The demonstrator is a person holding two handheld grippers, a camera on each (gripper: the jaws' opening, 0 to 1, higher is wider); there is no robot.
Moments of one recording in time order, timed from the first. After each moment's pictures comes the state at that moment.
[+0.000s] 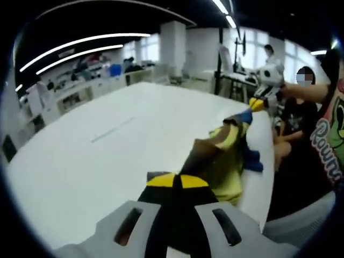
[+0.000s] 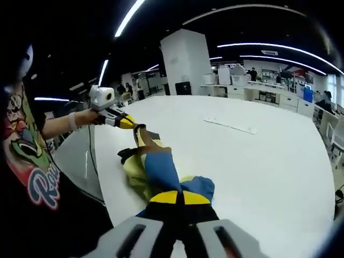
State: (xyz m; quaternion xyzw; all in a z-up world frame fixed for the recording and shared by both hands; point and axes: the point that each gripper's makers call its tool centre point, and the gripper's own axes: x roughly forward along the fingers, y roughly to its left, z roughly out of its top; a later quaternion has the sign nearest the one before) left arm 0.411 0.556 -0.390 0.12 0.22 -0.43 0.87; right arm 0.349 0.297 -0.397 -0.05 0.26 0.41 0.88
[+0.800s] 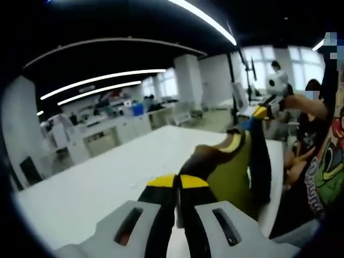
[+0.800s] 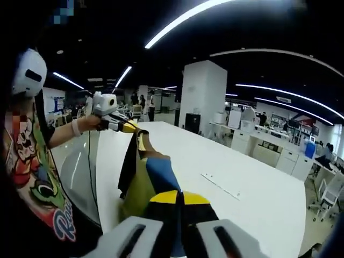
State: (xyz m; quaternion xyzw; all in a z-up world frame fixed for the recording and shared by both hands) left arm 0.413 0.588 -0.228 0.13 0.07 -0.37 0.92; right arm 0.367 0.331 -0.232 -0.12 0.11 0.44 0.88
